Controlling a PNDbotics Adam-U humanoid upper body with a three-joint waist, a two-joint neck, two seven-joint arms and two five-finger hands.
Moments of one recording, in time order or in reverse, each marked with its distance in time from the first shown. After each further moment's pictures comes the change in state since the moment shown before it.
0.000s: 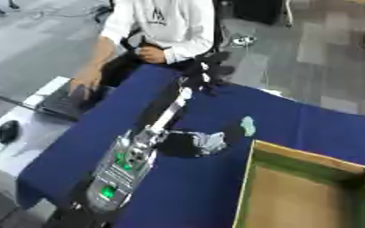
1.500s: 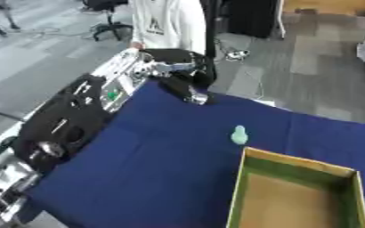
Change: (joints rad) left arm -0.548 0.418 -0.226 0.733 -0.241 -0.030 -0.520; right arm 0.027 -0.032 0.037 0.000 -0.018 -0.031 0.075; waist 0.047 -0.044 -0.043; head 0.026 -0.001
